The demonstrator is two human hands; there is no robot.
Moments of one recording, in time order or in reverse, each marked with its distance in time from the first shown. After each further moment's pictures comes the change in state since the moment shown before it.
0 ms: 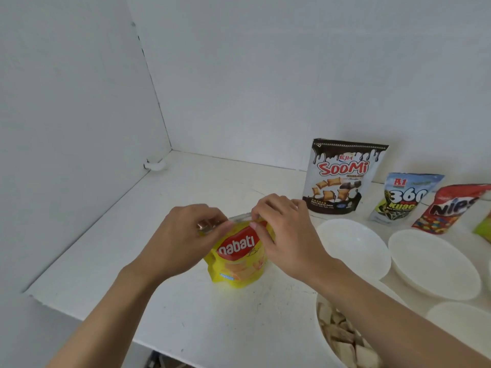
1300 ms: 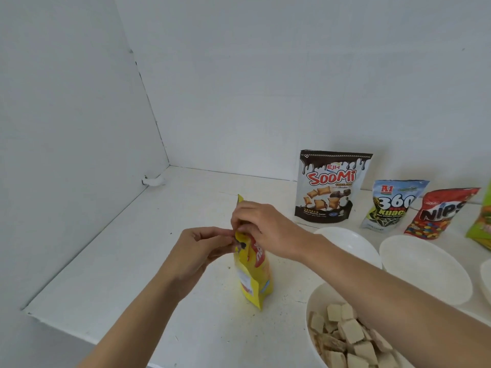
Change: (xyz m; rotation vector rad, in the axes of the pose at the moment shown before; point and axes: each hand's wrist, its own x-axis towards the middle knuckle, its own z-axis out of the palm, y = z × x) left_hand 0.002 0.014 0.041 -0.965 -0.044 -0.460; right_hand 0.038 0.022 -0.008 0.391 -0.348 -0.148
